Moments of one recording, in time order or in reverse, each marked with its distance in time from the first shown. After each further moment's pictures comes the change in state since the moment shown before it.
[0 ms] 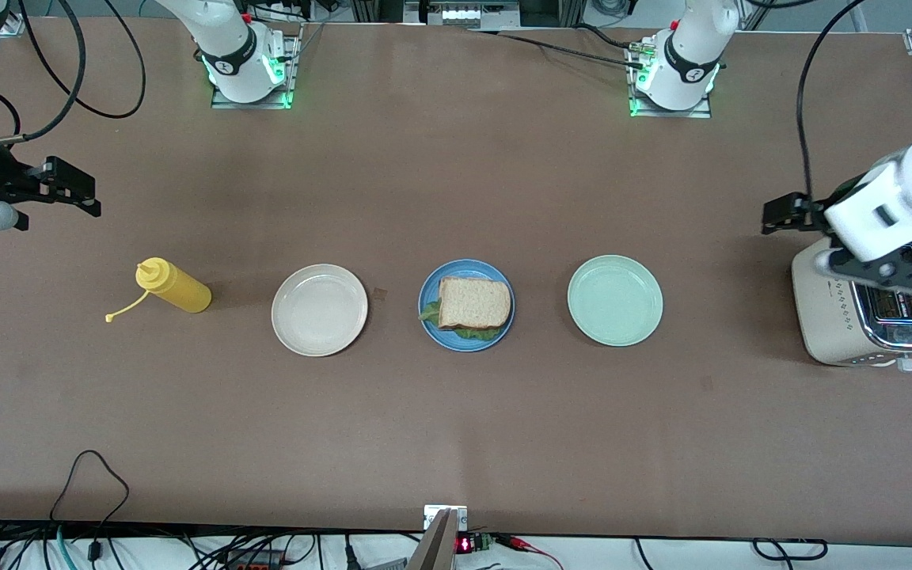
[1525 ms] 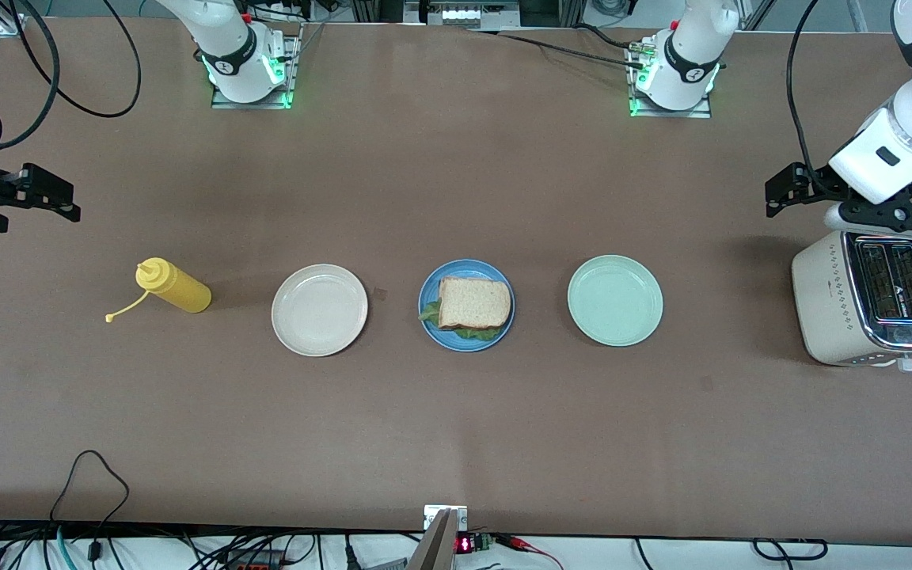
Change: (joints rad) left arm -0.030 -0.216 0.040 -0.336 0.000 0.228 -0.035; right arm -0.037 0.010 -0.006 -0.001 -0.001 0.004 -0.001
